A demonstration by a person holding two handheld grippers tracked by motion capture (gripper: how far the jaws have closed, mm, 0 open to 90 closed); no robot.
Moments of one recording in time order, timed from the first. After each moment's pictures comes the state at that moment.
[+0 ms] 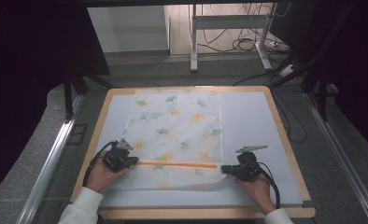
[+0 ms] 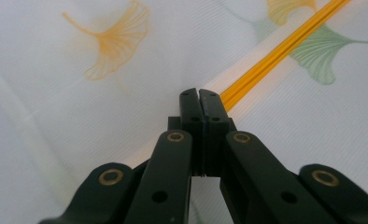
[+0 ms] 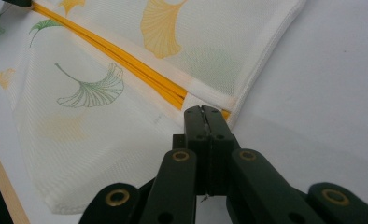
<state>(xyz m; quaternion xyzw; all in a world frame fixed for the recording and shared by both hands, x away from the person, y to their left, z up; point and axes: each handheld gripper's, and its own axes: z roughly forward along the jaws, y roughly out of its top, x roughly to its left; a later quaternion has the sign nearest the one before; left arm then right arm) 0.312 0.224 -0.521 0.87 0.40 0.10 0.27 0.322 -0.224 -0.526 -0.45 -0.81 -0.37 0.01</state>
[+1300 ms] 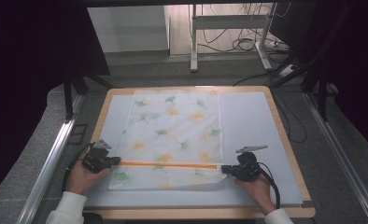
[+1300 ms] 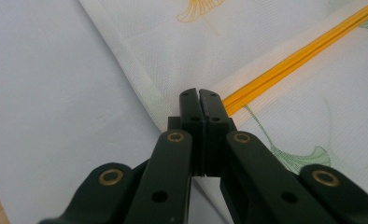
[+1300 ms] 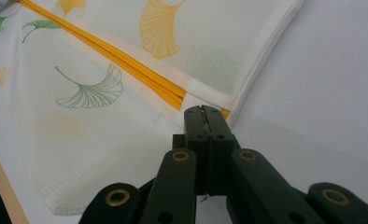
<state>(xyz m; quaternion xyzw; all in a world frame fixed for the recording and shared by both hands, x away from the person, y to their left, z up) 0.301 0.284 -0.525 0.83 0.46 0.10 0.29 0.321 -0.224 -0.526 -0.45 -0.81 -0.37 0.00</state>
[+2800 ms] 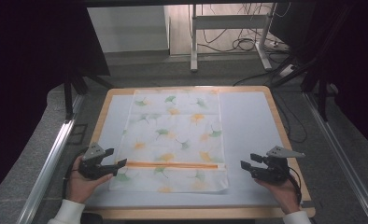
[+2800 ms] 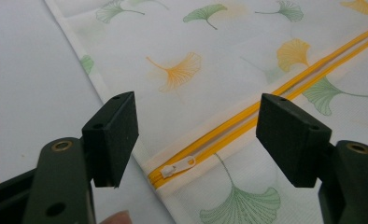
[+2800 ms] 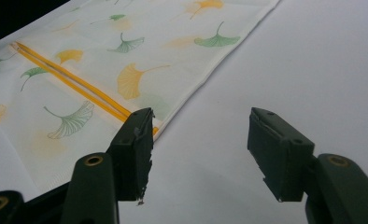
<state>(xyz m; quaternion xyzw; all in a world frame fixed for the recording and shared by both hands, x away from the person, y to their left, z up) 0.266 0.276 -0.507 0.78 0.43 0.19 0.40 0.299 -0.291 -0.494 -0.41 -0.78 -0.46 -0.13</state>
